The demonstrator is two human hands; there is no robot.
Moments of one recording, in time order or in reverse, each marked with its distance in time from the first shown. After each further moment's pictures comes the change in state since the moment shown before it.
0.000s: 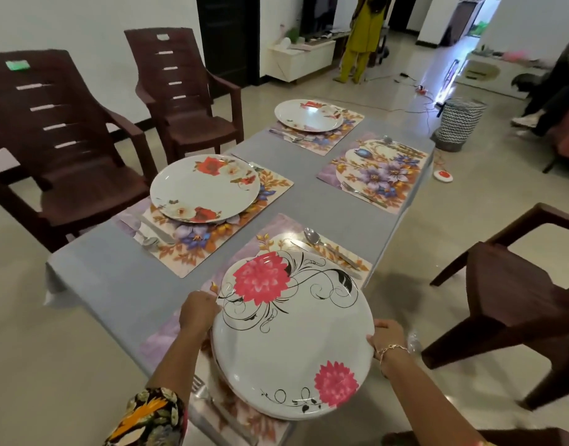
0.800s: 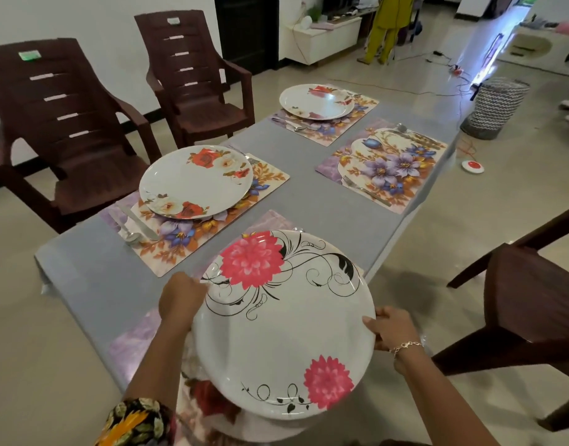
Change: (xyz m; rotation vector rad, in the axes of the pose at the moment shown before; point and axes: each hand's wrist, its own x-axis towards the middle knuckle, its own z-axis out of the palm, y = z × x) left_hand -0.014 0.057 0.015 0.111 0.216 -0.010; right_hand 0.031 -0.052 -0.050 -0.140 -0.278 -0.181
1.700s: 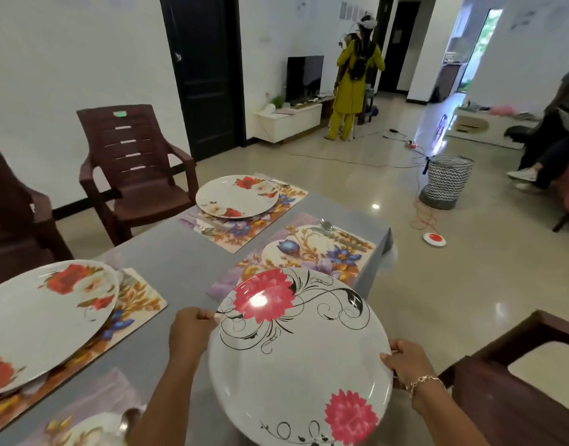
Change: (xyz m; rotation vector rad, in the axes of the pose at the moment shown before) left_hand 0.061 0.321 0.208 -0.451 -0.075 0.120; right_hand 0.292 -0.119 -0.237 0.067 0.061 -0.077
